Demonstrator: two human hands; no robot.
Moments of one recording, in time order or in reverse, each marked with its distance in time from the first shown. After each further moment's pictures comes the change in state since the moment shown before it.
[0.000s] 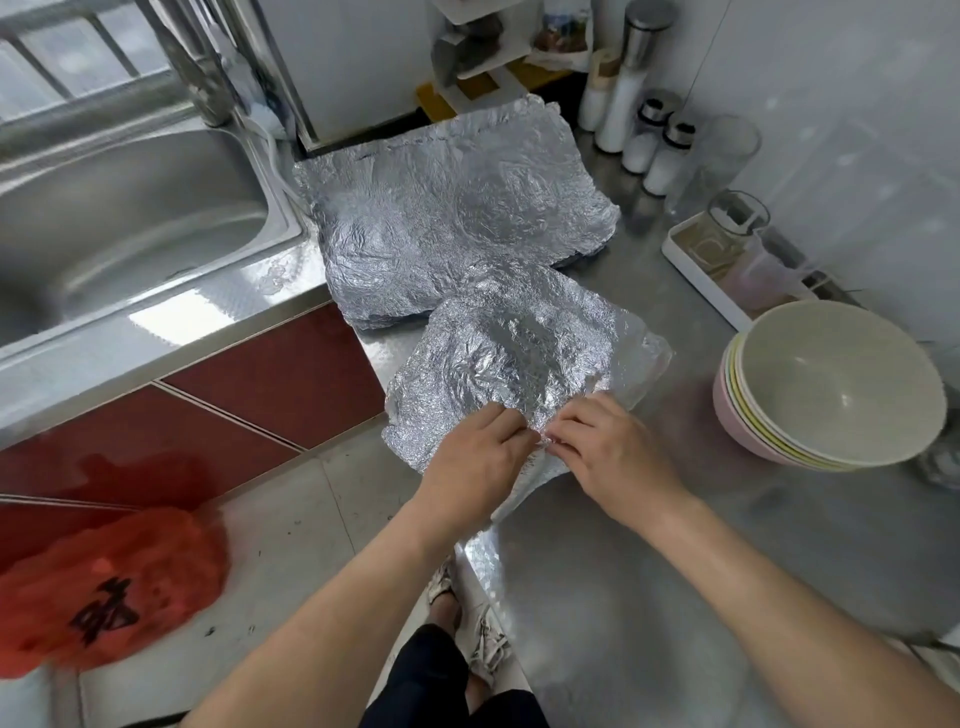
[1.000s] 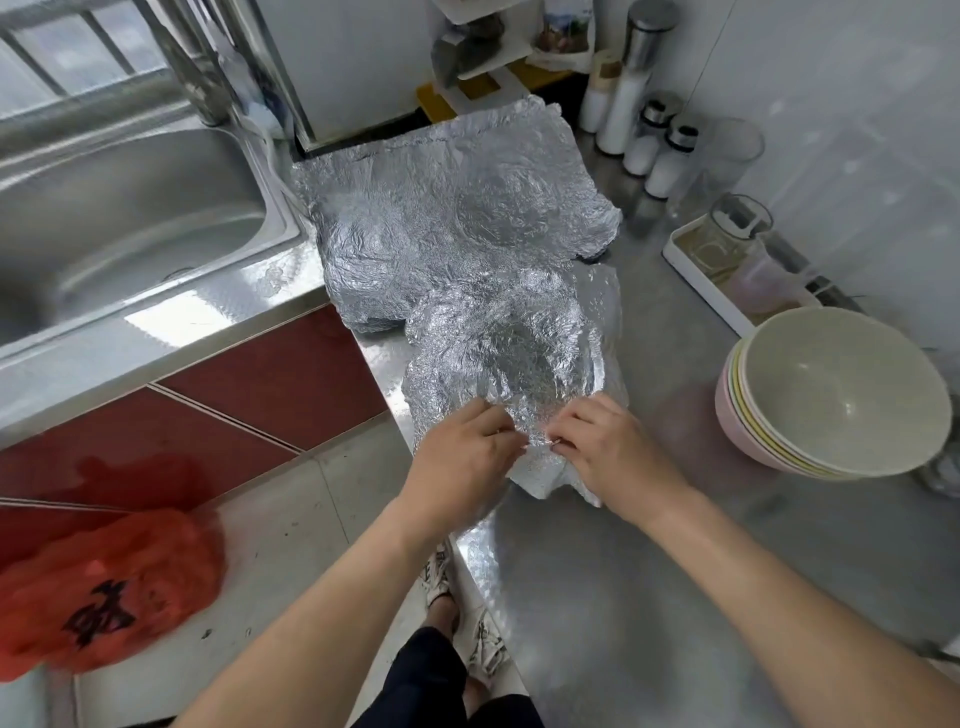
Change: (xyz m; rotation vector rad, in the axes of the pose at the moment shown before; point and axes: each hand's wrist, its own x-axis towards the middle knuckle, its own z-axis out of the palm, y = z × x) left_hand 0.002 -0.011 -0.012 -0.032 -0.062 -0.082; right_hand 0.010 0.008 0.001 0.036 -0.012 -0.004
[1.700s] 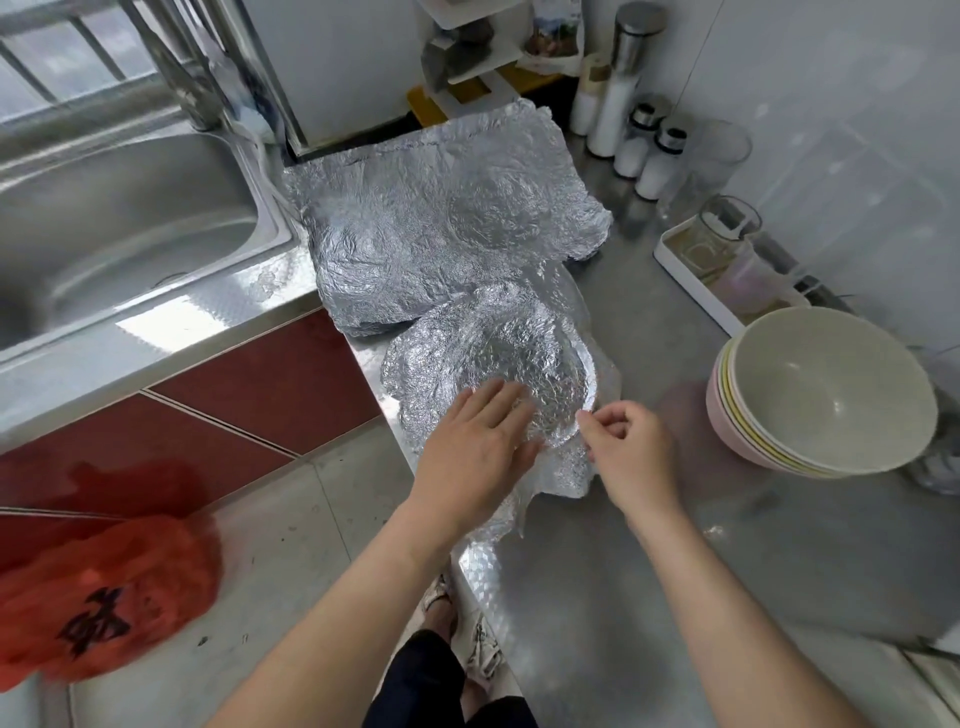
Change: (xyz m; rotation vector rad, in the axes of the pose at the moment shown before) left_hand 0.014 0.016 0.000 0.057 -0.147 -0.181; right_hand -0.004 -0.011 0.001 0.532 0.306 1.021
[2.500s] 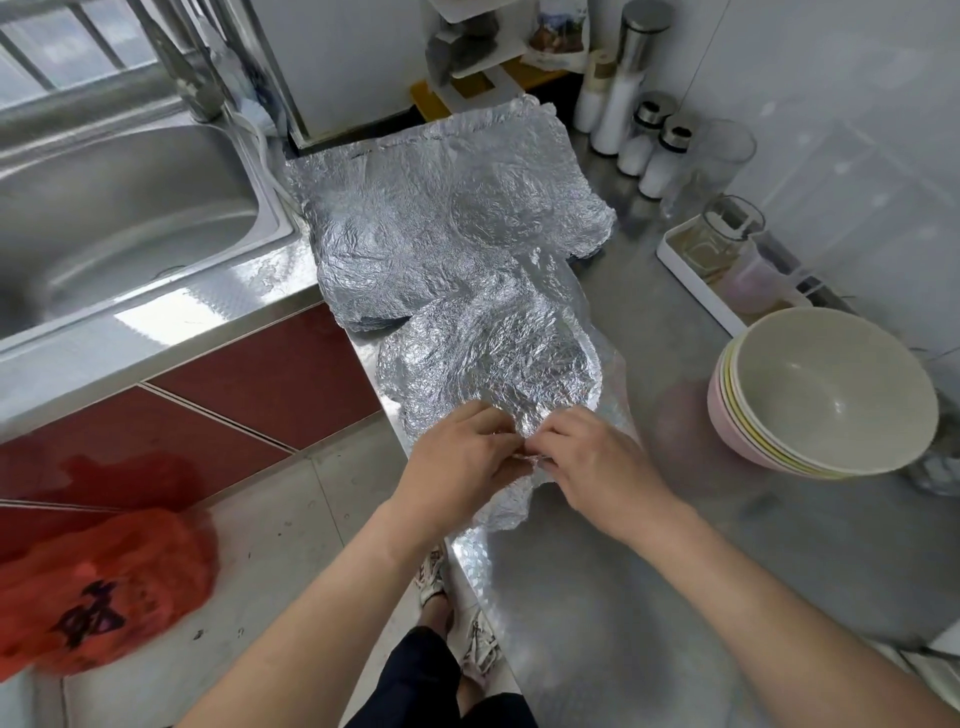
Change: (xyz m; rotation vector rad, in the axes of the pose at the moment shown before) left_hand -0.011 -0.015 -0.004 -0.123 0.066 0.152; right_hand -0.011 -0.009 -0.002 -0.656 -0.385 -0.938
